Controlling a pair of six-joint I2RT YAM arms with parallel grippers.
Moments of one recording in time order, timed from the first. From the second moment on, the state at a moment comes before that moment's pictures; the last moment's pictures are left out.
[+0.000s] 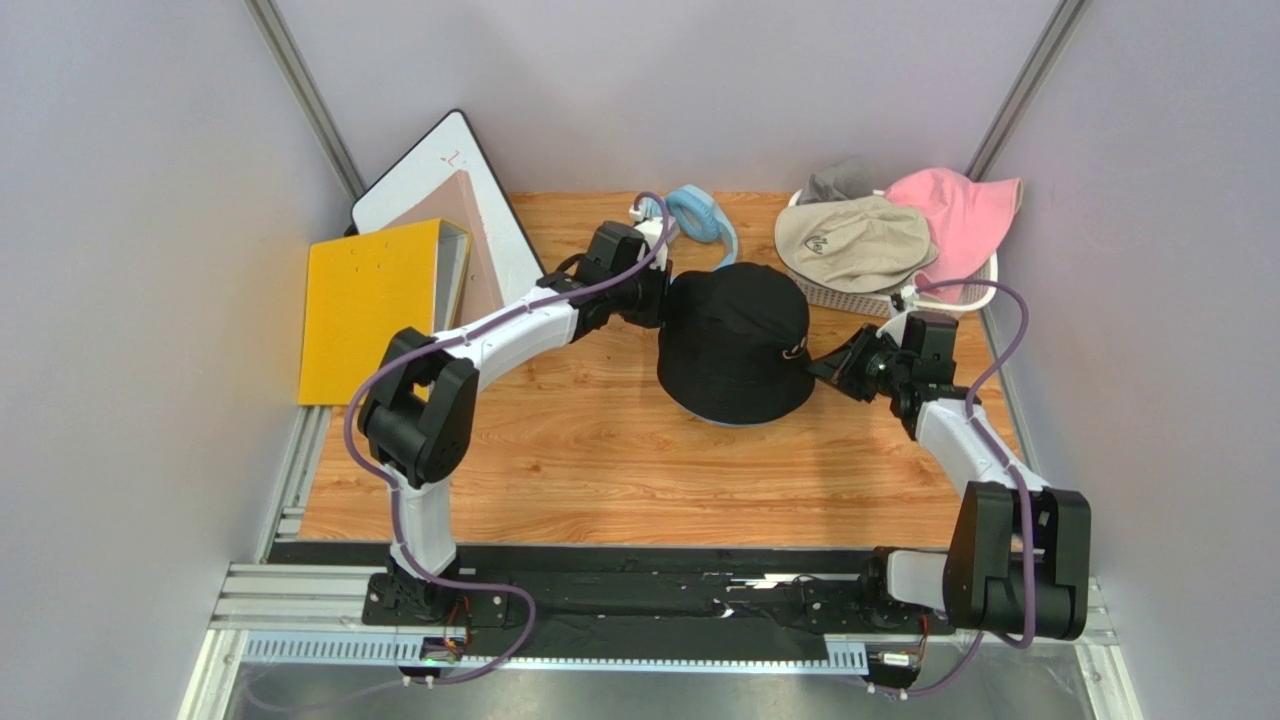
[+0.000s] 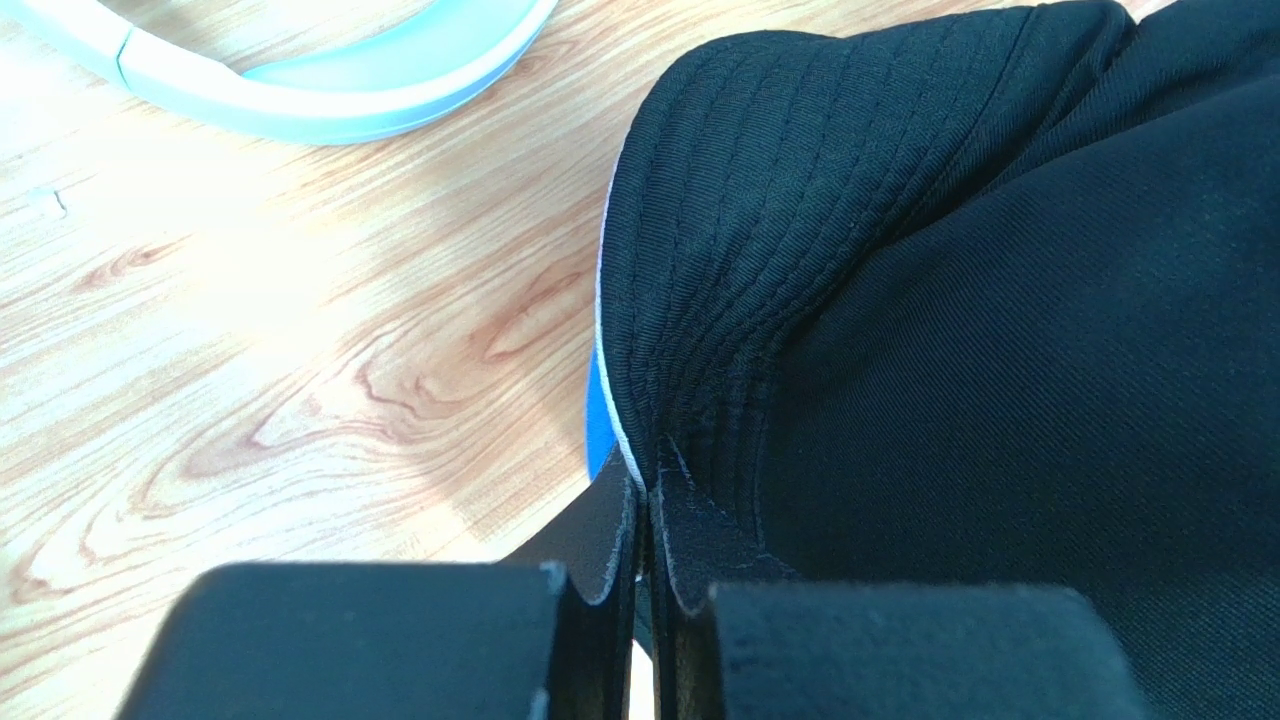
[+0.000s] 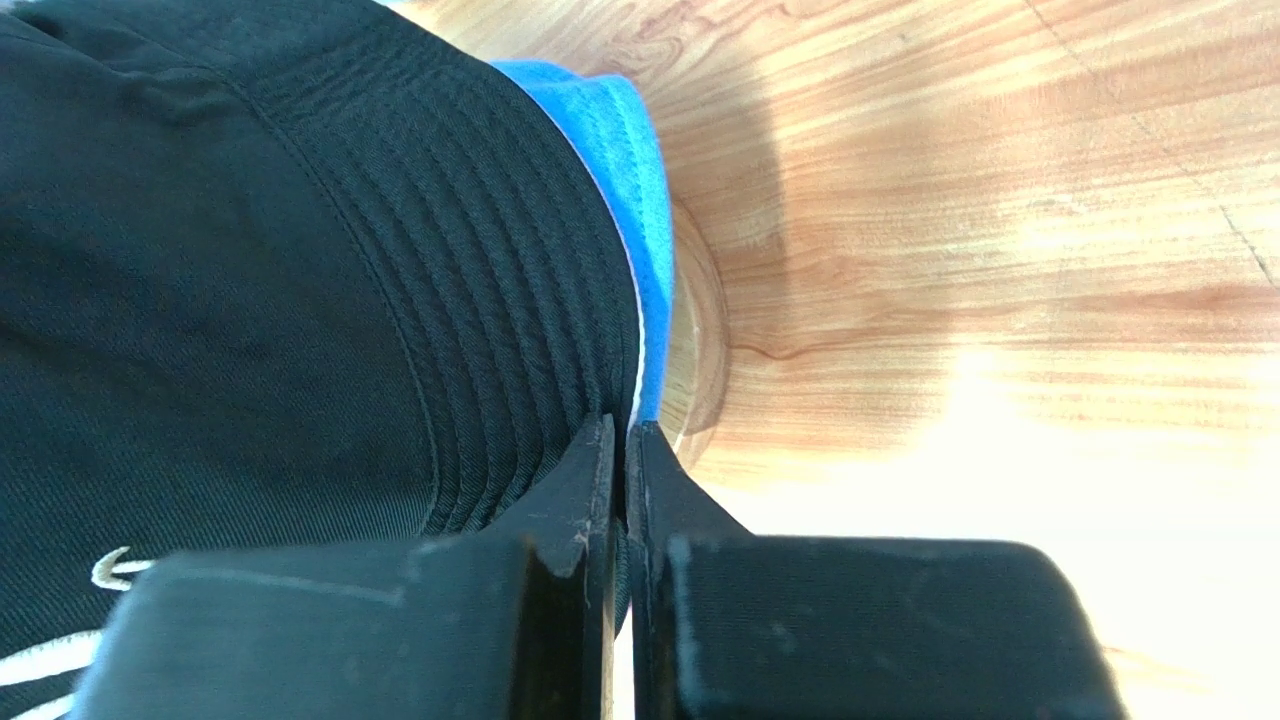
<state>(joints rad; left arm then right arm) -0.59 1.91 1.45 -0.17 0.22 -0.28 -0.11 1.27 0.64 -0.06 -0.51 0.57</state>
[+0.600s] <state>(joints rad) -0.62 1.86 1.29 -0.08 0.07 -0.28 0.06 1.12 0.63 -0.21 -0.30 0.52</state>
